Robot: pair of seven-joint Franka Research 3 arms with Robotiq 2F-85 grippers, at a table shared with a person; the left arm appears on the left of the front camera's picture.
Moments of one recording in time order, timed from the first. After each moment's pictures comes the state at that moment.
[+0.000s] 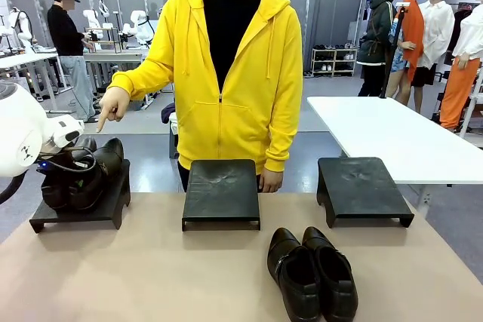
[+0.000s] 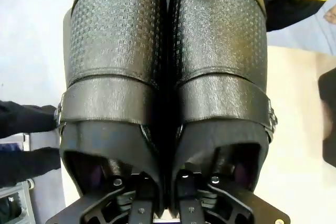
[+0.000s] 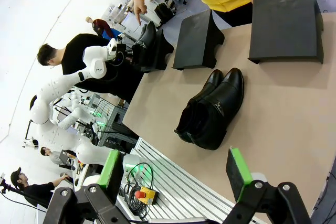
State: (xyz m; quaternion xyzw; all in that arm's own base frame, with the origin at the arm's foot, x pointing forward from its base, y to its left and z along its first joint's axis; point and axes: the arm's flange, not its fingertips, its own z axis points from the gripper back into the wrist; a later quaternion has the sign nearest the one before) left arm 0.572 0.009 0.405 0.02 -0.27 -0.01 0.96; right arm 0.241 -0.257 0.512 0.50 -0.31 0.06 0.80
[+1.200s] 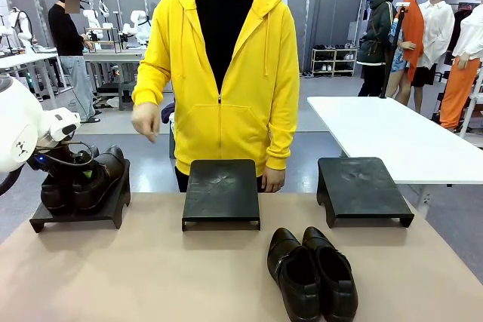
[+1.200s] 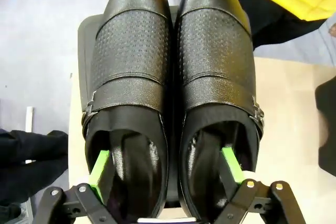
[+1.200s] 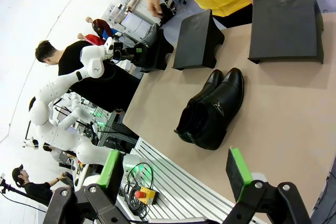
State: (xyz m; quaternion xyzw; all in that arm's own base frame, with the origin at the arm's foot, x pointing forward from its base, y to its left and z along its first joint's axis) left arm 0.570 0.012 0.421 0.02 -0.28 0.00 0.96; right arm 0.241 -0.257 0.512 0.50 -0.31 0.06 0.80
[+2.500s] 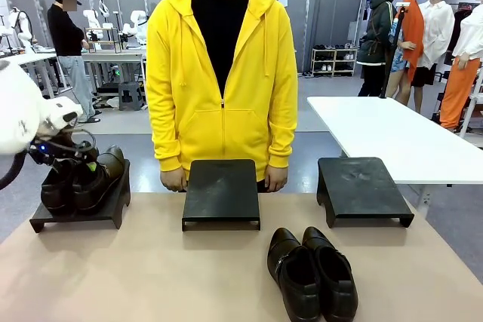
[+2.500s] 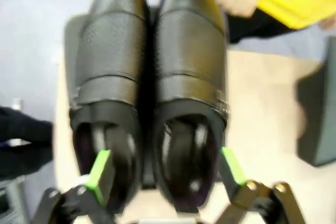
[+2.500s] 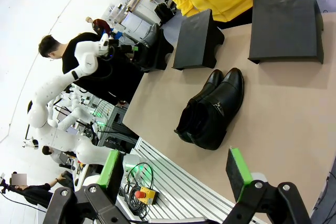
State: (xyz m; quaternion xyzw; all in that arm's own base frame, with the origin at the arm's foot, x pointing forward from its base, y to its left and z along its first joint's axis) left arm 0.568 0.001 0.462 -0.02 -0.24 0.00 0.97; right arm 0.242 -0.257 0.512 0.50 -0.31 0.06 0.80
